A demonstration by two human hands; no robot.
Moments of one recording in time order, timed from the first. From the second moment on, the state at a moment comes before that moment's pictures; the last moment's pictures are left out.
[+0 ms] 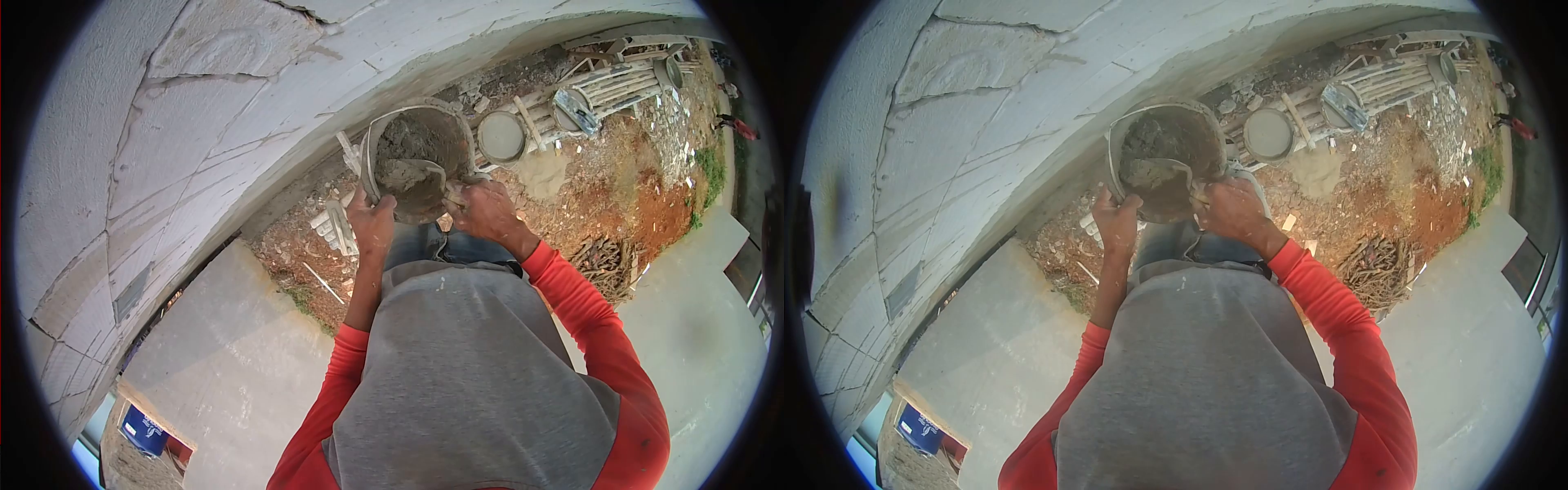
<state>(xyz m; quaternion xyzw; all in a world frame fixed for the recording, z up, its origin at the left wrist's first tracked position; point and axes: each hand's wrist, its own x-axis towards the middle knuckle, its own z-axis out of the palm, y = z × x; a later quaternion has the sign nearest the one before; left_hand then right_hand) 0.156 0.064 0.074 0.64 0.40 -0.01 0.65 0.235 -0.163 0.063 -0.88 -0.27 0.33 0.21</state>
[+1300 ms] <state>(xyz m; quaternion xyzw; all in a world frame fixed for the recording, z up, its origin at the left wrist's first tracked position) 0.110 0.172 0.061 0.65 0.45 -0.04 0.61 0.263 -0.102 0.160 -0.15 0.05 0.21 0.96</state>
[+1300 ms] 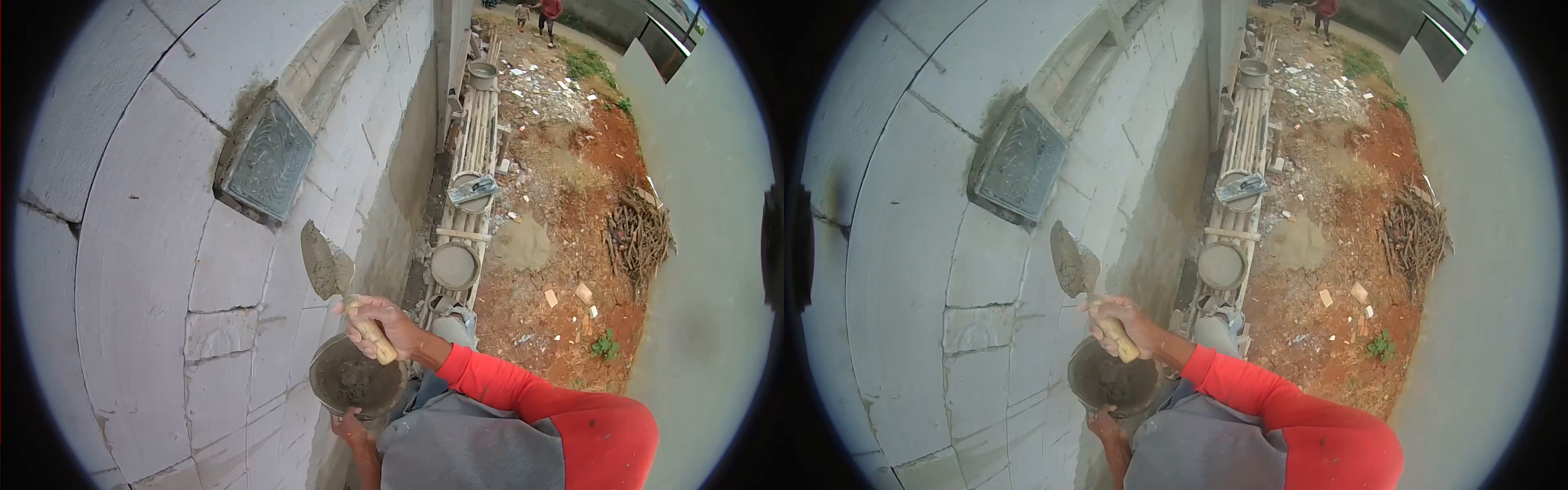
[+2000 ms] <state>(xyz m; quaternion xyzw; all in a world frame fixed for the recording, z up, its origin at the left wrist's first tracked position) 0.079 0.227 0.048 0.65 0.47 -0.05 0.60 0.241 -0.048 0.130 0.09 -0.02 0.21 0.97</state>
